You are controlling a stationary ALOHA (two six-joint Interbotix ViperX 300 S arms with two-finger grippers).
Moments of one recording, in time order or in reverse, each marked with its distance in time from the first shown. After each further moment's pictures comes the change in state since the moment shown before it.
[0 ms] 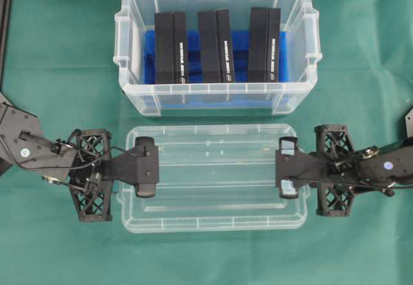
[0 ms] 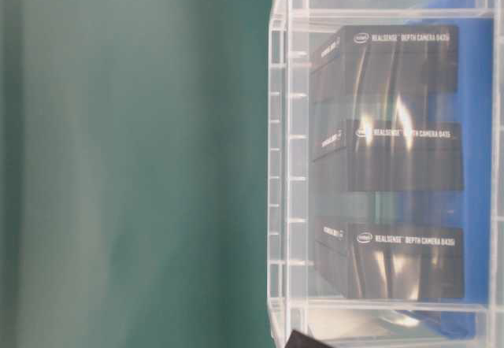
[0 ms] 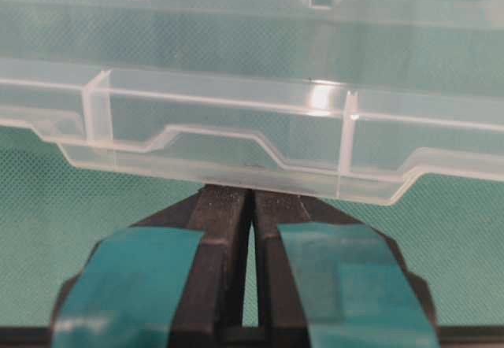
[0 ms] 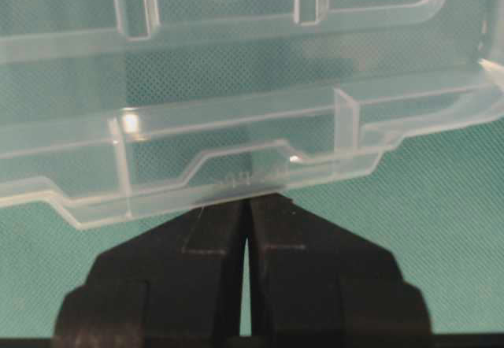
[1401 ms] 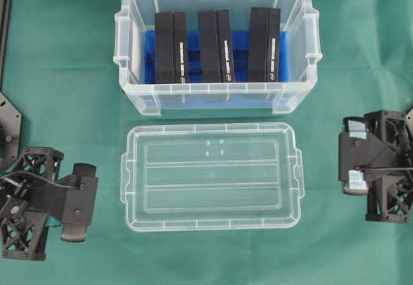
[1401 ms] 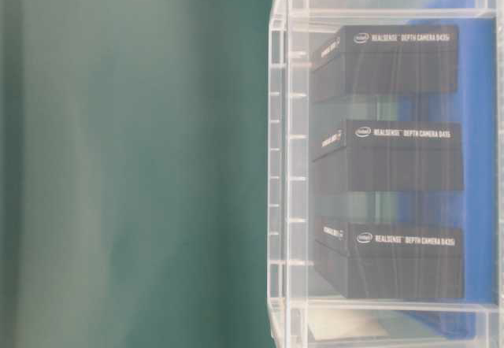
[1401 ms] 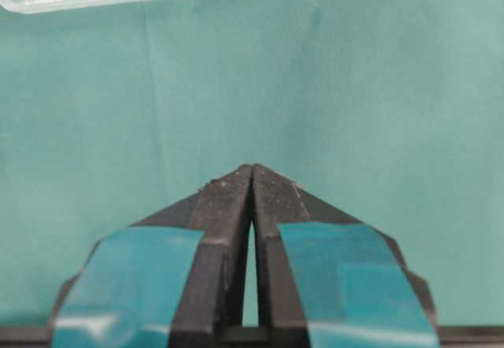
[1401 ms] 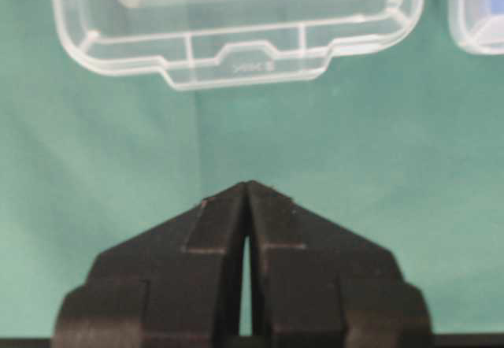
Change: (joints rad) left arm -0.249 -0.342 -0.091 0.021 0.336 -0.104; right arm 0.118 -0.425 -0.074 0.009 0.347 0.060
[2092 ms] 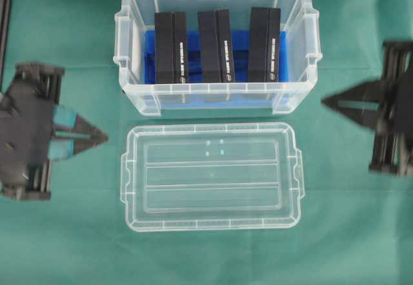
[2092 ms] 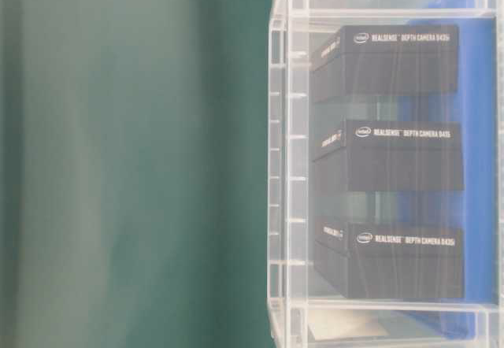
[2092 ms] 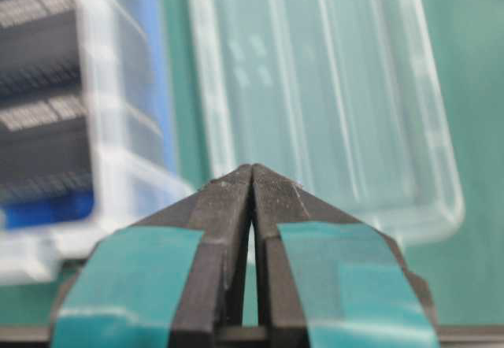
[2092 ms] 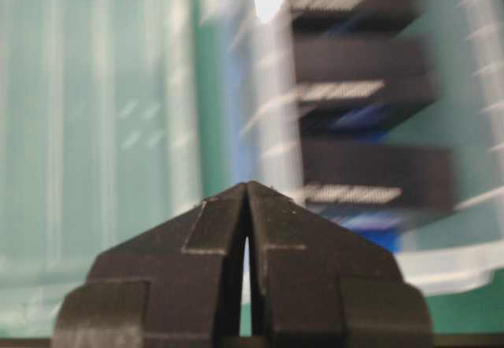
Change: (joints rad) left arm 0.224 -0.186 -0.181 0.330 -0.110 0.201; right arm -0.120 -0.153 -0.183 -0.428 -0.054 -0.055
